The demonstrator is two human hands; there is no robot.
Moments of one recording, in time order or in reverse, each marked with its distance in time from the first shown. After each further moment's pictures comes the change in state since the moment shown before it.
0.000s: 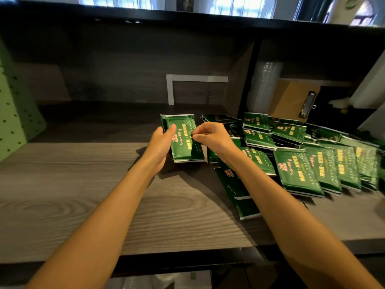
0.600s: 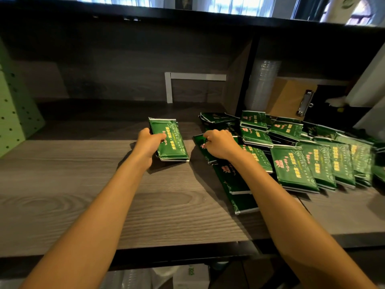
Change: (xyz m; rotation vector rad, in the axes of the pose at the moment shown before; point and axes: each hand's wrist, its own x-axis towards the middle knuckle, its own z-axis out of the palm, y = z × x) left_hand 0.007 0.000 -0.021 0.113 0.113 -0.081; right_hand 0.001 0.015 -0.014 -0.868 -0.149 -0.005
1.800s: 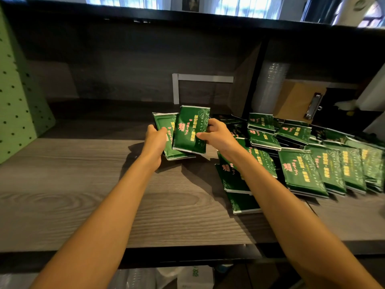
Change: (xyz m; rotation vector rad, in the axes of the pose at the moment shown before) left_hand 0.006 -0.002 0.001 -0.086 0.088 0.053; right_hand -0.002 -0.030 -0.006 1.031 0.063 0.079
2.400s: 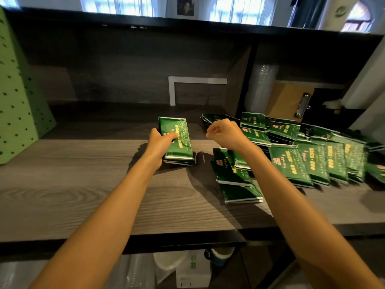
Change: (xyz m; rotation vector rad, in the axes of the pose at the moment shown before) left_hand -0.023 0.003 0.003 0.038 -0.092 -0.052; right_hand -0.017 -0.008 -0.034 -0.652 0.037 -0.124
